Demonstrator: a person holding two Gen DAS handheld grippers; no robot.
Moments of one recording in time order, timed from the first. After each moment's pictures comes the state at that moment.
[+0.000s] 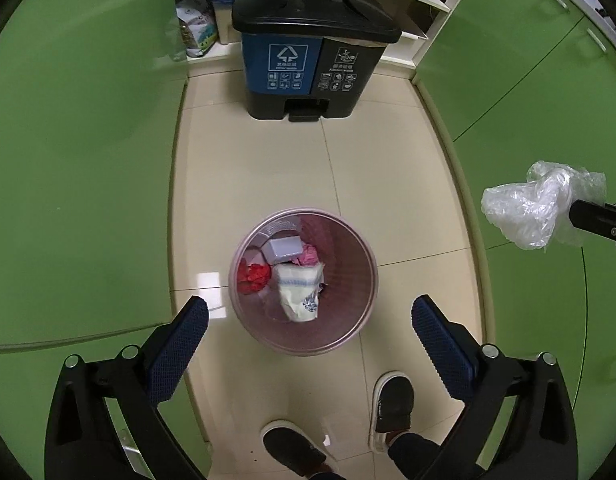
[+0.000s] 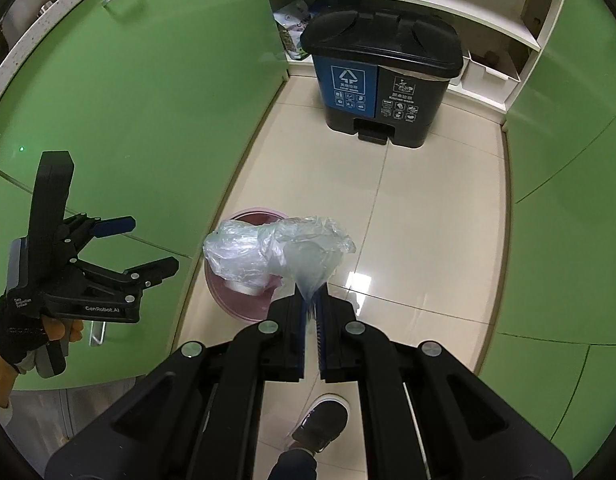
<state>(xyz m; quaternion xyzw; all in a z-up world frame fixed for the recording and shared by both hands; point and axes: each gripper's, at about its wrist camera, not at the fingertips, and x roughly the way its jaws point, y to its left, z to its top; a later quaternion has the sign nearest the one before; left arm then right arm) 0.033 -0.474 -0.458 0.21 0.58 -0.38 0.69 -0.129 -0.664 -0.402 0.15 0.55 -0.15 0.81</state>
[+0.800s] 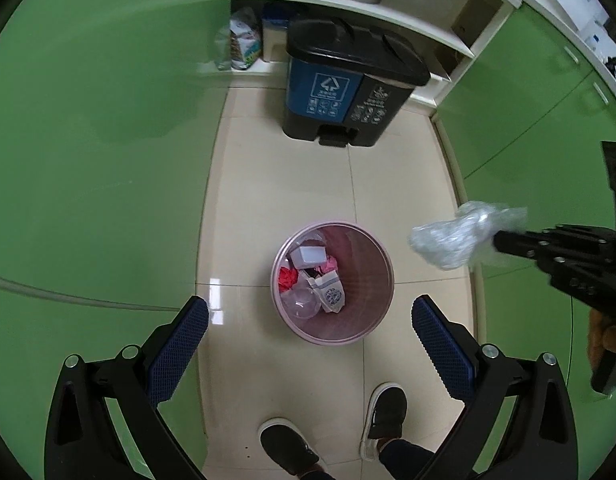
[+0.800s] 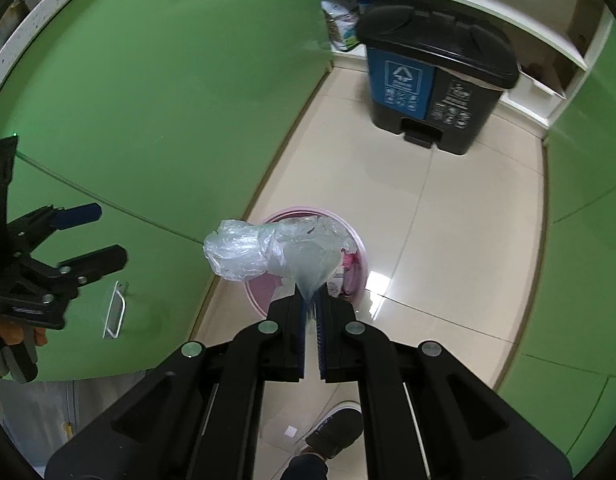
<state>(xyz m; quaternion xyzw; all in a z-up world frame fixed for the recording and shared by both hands) 0.057 -0.409 -0.416 0.15 0.57 -0.35 0.73 -0.075 -0.625 -0.428 0.14 0.56 -0.08 0.81</state>
